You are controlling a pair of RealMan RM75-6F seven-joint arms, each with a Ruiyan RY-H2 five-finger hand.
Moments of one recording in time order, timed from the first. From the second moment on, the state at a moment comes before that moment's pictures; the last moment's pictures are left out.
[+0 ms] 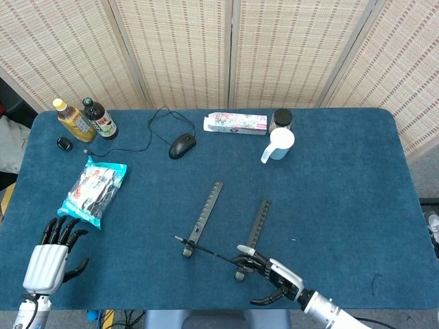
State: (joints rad) left arm -0.06 -1.25 0.00 -1.74 1.59 1.51 0.32; right arm 0.49 -1.46 -0.31 -1.61 -1.79 1.24 1.38
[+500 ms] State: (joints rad) left arm -0.18 -1.22 -0.02 -1.71 1.57 1.33 0.19; right arm 0.48 -1.29 -0.28 -1.69 -1.80 1.36 1.33
